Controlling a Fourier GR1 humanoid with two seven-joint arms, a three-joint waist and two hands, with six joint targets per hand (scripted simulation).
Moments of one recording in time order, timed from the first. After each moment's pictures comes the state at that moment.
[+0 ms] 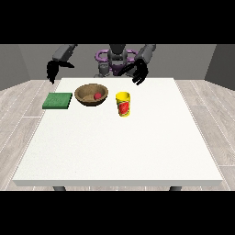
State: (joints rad) left arm -0.63 0.00 -0.14 -1.01 -0.52 0.48 0.12; right arm -0.24 -0.30 -0.34 -1.03 -0.23 0.35 -0.25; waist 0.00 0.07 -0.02
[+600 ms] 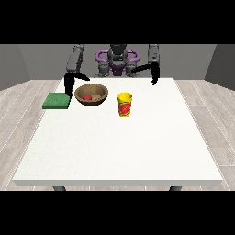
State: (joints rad) left arm -0.43 0.05 -0.05 -1.14 -0.14 0.20 -0.25; right arm -0.31 -0.15 -0.30 -0.96 -0.17 0.13 -0.31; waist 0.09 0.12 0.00
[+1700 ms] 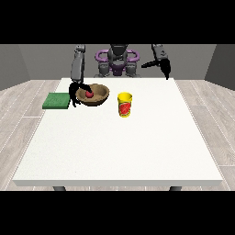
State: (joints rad) left arm -0.40 0.12 0.00 -1.33 -0.09 0.06 -0.22; right arm -0.43 -0.17 -0.33 -0.61 -0.16 -0.02 -0.54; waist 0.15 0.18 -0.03
